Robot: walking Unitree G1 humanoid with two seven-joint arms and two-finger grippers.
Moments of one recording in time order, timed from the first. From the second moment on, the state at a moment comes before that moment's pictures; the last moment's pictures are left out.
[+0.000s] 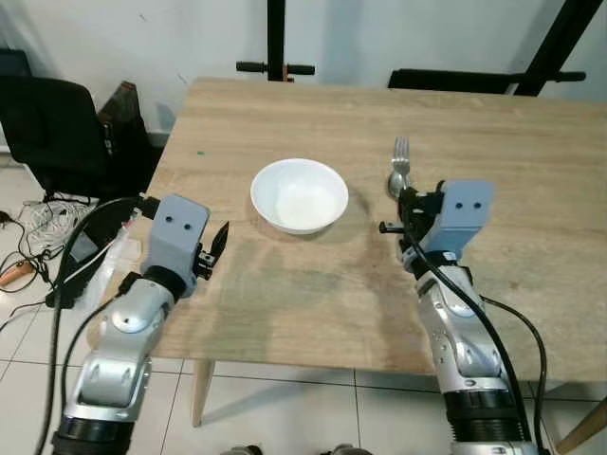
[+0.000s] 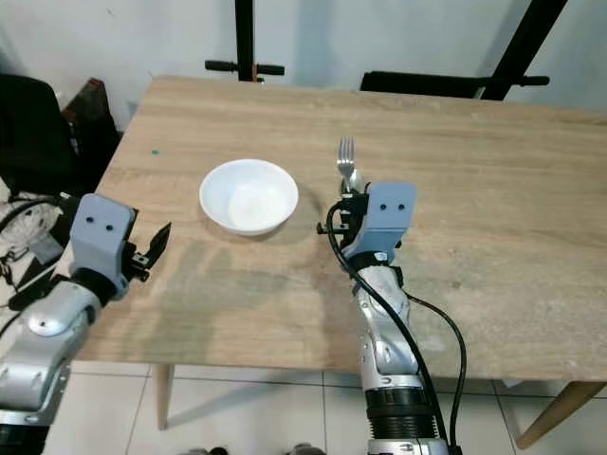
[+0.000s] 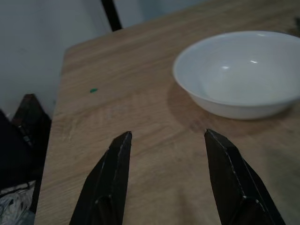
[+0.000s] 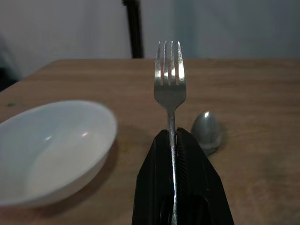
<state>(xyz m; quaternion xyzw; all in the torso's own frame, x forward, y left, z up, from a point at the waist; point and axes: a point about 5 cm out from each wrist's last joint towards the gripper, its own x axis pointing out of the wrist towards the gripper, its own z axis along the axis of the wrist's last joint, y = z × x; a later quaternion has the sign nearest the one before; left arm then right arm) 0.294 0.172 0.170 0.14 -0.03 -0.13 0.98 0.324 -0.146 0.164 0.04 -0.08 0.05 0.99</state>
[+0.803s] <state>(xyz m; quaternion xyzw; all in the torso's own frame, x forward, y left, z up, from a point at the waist) 0.286 0.186 0.204 0.19 -0.04 -0.22 0.96 0.375 -0.124 0.160 0.04 0.00 0.03 1.00</state>
